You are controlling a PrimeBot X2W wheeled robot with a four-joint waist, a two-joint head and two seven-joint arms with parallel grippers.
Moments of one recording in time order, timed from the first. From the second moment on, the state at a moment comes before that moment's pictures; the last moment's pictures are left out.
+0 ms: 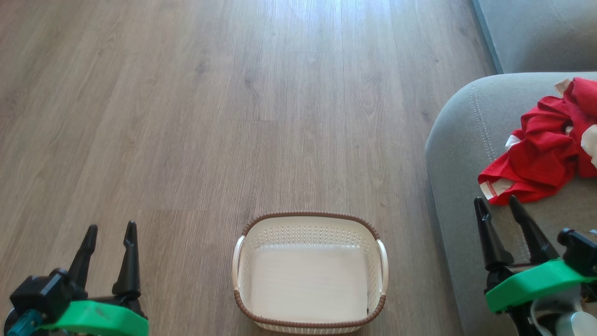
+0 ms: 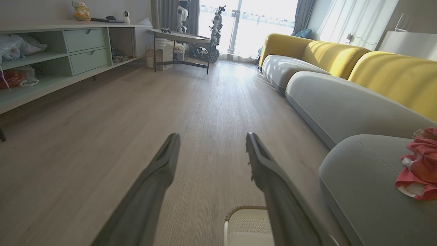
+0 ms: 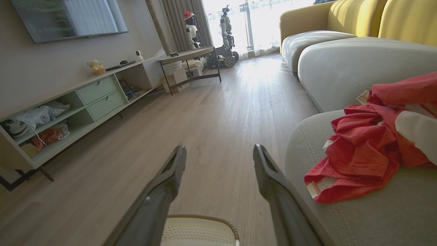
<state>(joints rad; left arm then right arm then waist) 0.15 0.45 -0.29 -0.09 -0.61 0.23 -0.25 0.09 -0.15 -0.03 -0.02 0.41 0.12 -0.05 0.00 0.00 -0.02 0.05</state>
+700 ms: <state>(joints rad) 0.15 0.45 -0.29 -0.09 -0.61 0.23 -0.25 0.09 -0.15 -0.02 -0.02 0.41 0.12 -0.05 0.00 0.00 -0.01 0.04</state>
